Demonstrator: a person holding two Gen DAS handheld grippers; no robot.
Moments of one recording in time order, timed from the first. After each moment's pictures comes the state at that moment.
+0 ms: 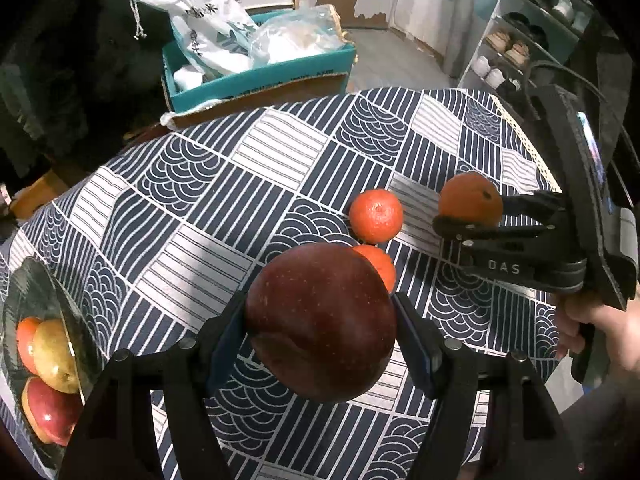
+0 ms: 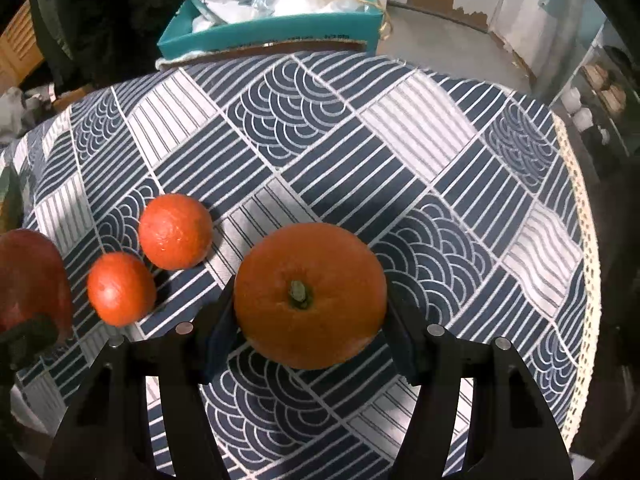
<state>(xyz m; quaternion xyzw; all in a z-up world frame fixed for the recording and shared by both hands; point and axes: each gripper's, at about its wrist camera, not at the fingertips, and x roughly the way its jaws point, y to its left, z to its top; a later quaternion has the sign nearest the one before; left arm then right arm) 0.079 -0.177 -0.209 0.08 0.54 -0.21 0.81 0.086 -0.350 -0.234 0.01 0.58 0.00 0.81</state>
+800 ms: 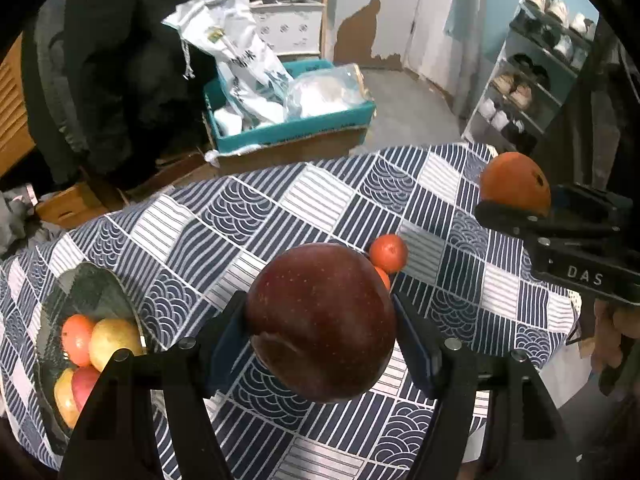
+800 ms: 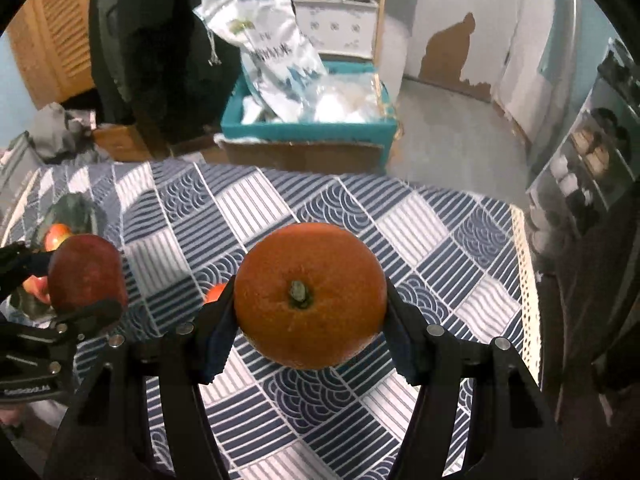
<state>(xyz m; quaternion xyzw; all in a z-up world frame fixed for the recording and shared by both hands) 0.064 -0.135 -0.142 0.06 0.48 -0.19 0.85 0.059 -0.309 -0.114 -0.02 0.48 0.03 0.87</state>
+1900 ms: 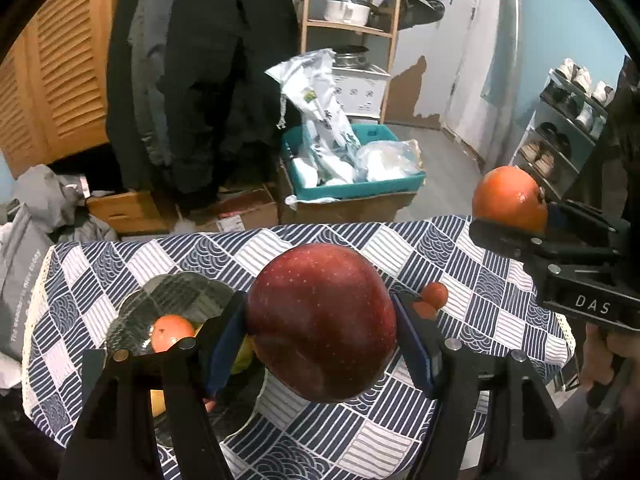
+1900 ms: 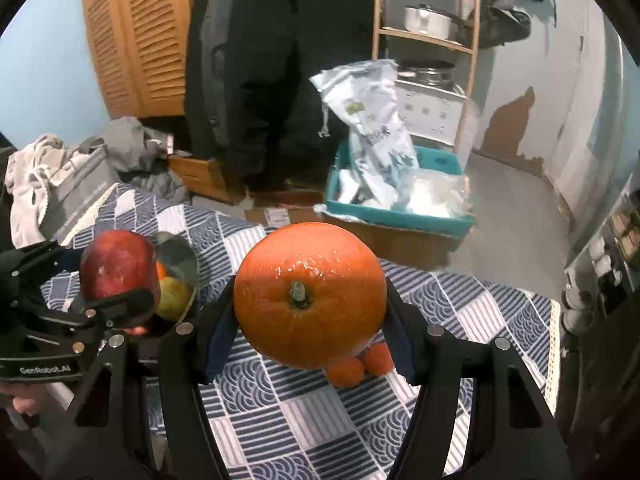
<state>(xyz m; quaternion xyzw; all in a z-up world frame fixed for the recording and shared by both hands) 0.044 -0.024 -0.072 0.00 0.42 -0.12 0.90 0.060 -0.200 -0.034 -0.05 0.40 0.15 0.90</state>
